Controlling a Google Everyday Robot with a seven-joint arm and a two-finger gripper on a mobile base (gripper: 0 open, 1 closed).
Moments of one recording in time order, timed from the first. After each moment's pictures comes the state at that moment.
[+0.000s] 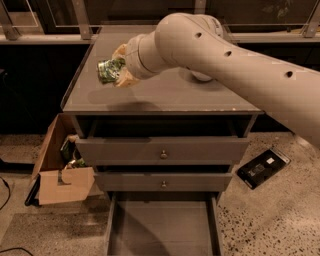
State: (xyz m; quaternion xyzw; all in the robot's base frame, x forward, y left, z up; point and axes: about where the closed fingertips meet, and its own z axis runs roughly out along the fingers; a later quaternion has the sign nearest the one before) arm 0.668 0.089 0.925 -0.70 0.51 -0.06 0.49
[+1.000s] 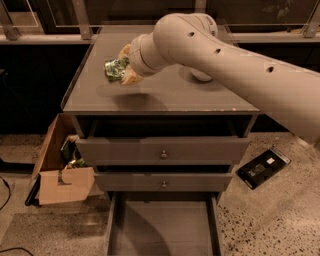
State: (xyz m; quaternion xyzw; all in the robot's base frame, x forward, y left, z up) arm 0.704 0.079 0.907 -0.70 0.53 -0.07 0.47
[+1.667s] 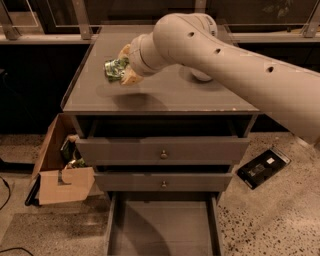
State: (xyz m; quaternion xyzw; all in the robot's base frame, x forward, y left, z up) arm 0.704 0.080 0.907 -0.70 0.53 -0.07 0.47
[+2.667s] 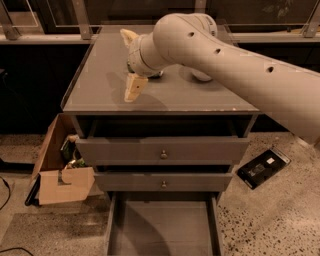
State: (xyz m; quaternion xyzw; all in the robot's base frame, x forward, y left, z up) arm 0.704 0.080 0.907 -0.70 0.53 -0.07 0.47
